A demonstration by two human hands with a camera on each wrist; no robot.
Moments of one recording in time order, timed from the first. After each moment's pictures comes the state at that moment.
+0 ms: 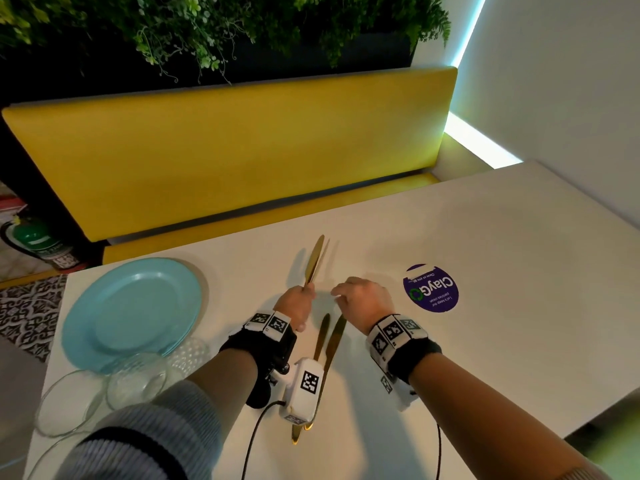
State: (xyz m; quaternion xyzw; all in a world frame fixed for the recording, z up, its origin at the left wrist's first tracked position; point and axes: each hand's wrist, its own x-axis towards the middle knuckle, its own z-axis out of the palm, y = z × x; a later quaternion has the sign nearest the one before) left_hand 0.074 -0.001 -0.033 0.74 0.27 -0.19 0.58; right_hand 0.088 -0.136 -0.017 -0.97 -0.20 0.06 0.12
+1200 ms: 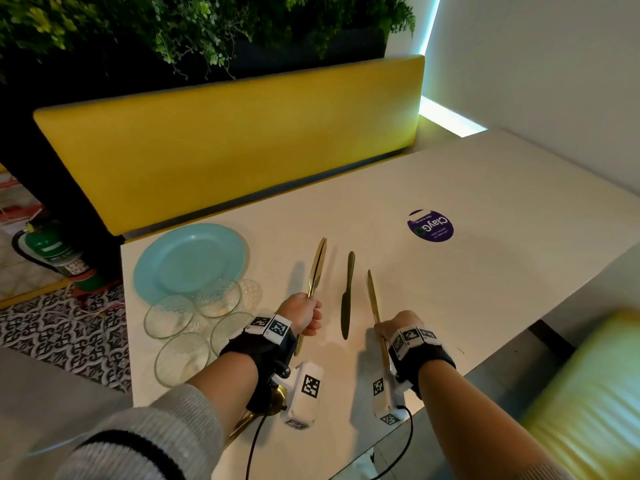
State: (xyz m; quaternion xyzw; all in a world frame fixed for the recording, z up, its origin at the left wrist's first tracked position) left_hand -0.089 0.060 -0.046 0.73 0.21 -0.24 0.60; right_hand -0.096 -0.125 -0.065 -0.86 0.31 0.23 0.33
